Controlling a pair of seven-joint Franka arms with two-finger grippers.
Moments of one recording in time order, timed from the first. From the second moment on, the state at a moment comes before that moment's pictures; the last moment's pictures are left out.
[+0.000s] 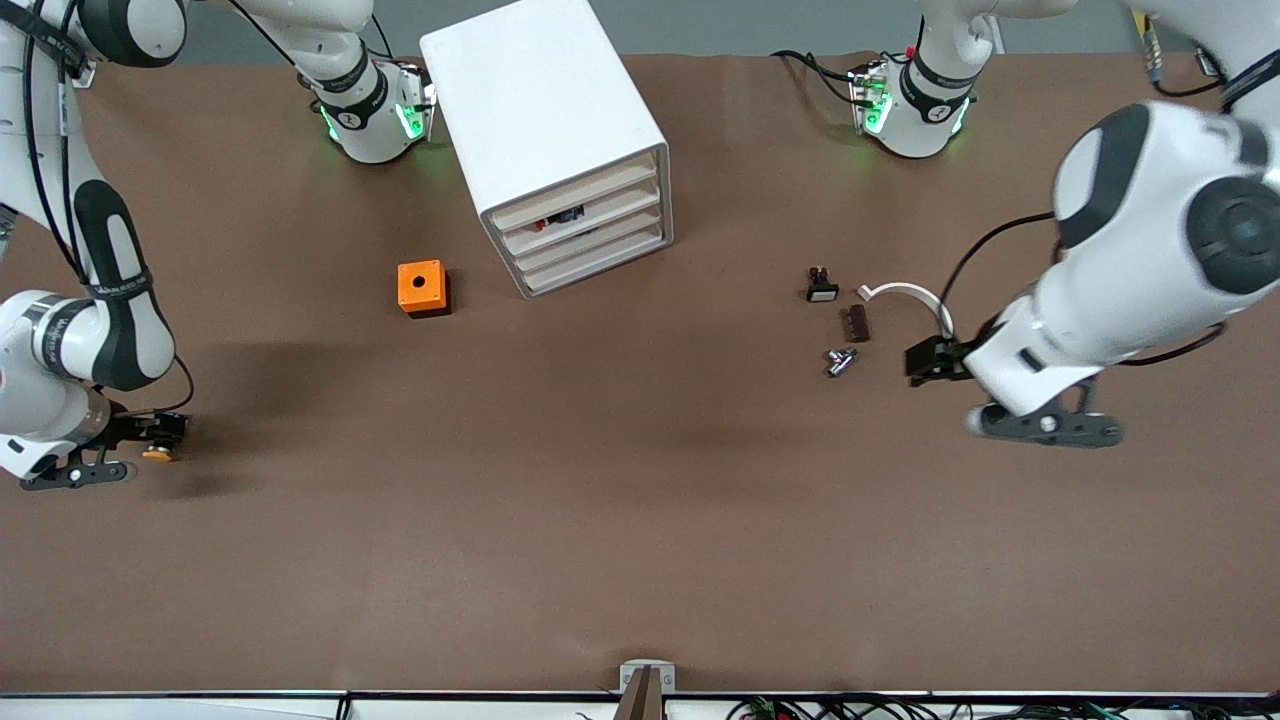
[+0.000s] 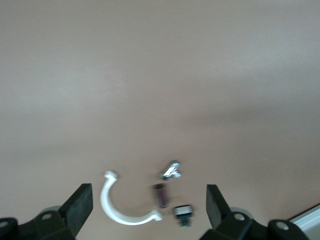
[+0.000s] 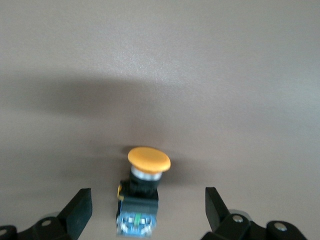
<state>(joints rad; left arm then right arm) -0.13 0.34 -0.13 -1.31 0.00 1.64 -0.09 -0.28 0.65 -0.10 -1.68 -0.19 2.34 -0.37</state>
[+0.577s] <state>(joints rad) -0.06 0.07 -0.07 -1.47 0.04 1.58 -0.02 -0.16 0.38 -0.07 -1.67 -0.06 1.88 -0.17</state>
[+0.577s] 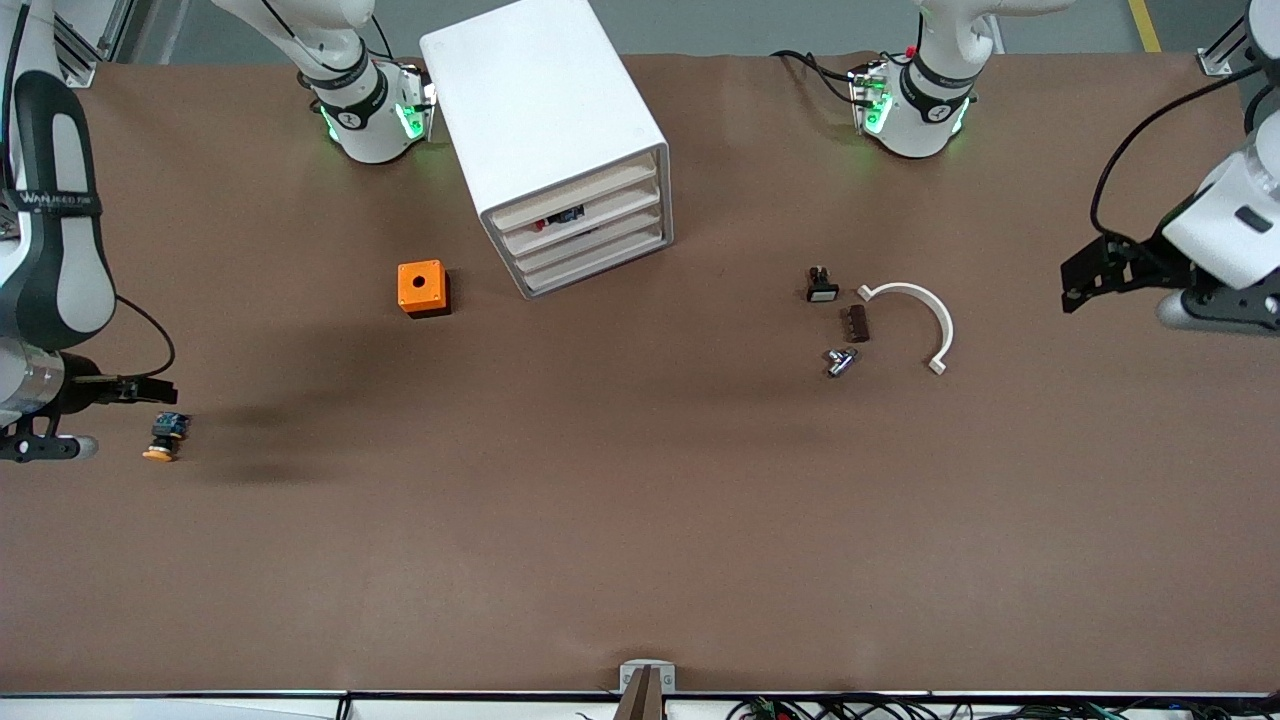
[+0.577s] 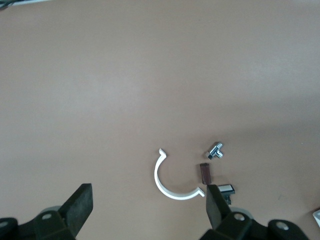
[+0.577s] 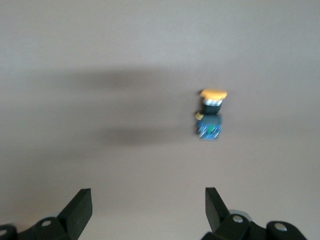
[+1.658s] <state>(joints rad) -0.08 -0.05 -0.05 -1.54 -0.01 1.51 -0.15 -0.07 0.06 -0.07 -1.62 0.02 1.51 0.08</state>
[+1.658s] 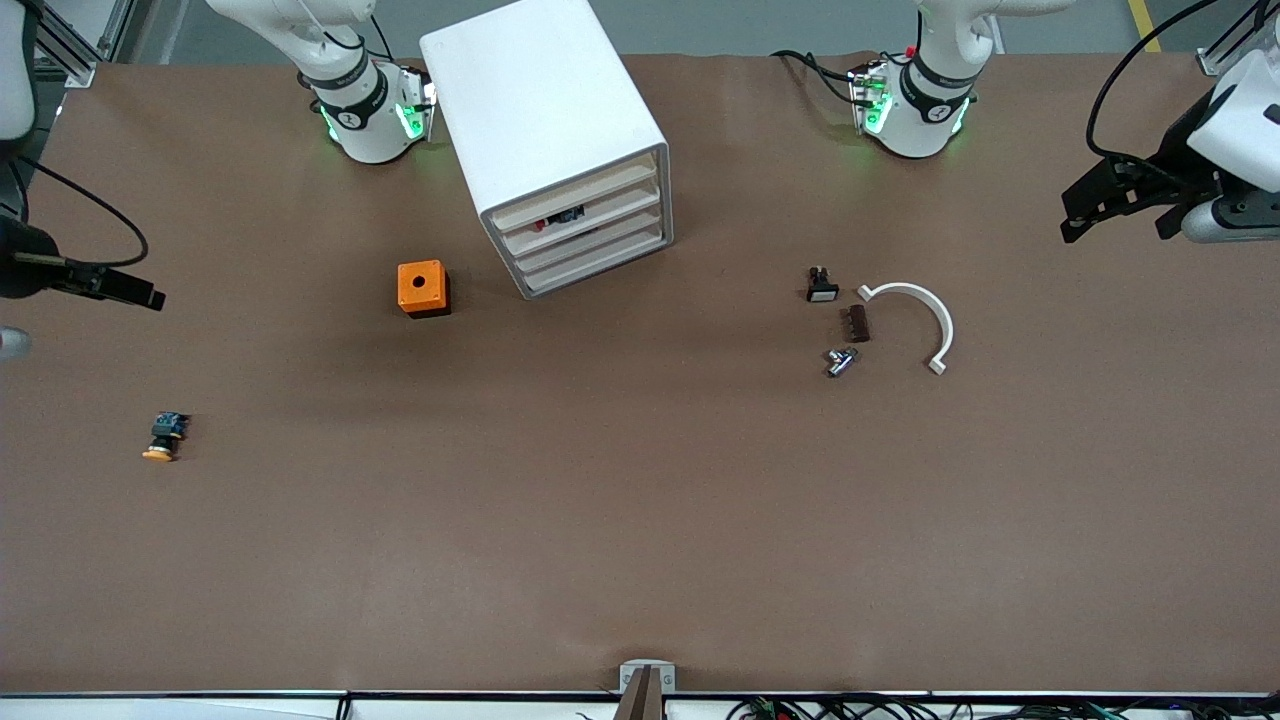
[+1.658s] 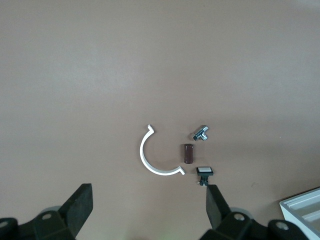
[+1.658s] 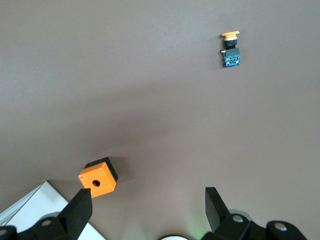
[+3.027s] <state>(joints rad) -0.08 -0.04 -0.03 -1.54 -0.02 1.51 -0.13 -0.04 0.06 -0.07 -1.43 0.02 1.46 0.04</state>
